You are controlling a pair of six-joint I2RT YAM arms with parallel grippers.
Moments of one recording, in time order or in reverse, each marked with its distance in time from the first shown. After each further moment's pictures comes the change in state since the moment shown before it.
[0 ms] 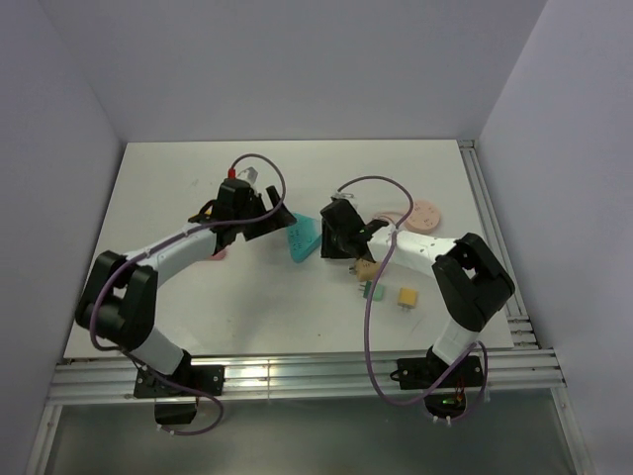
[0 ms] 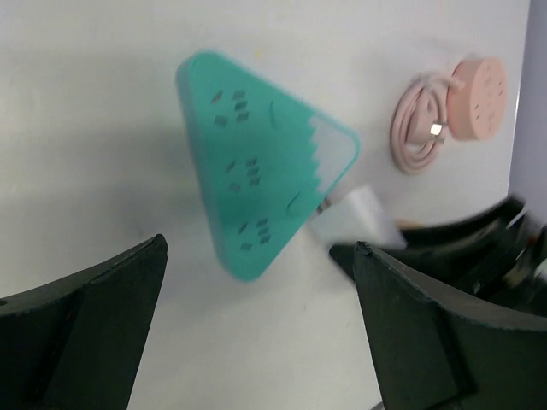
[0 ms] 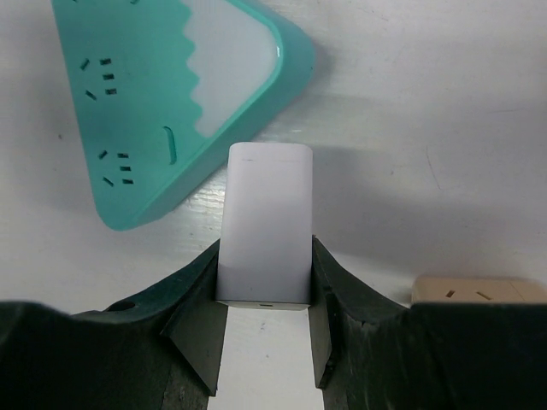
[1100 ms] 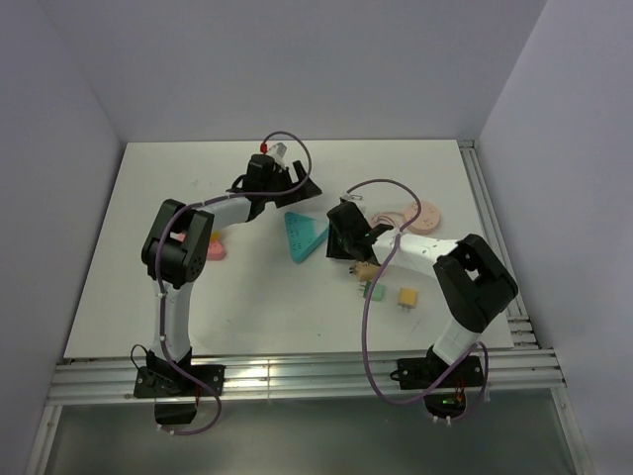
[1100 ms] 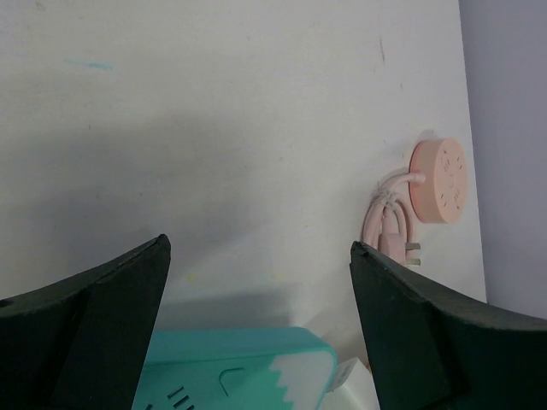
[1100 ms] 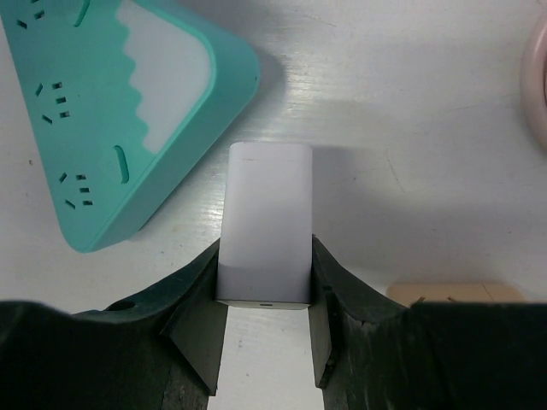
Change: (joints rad) left arm 0.016 0.606 0.506 0.273 0.158 0.044; right arm -0.027 -0.017 -0.082 0.086 0.031 0.026
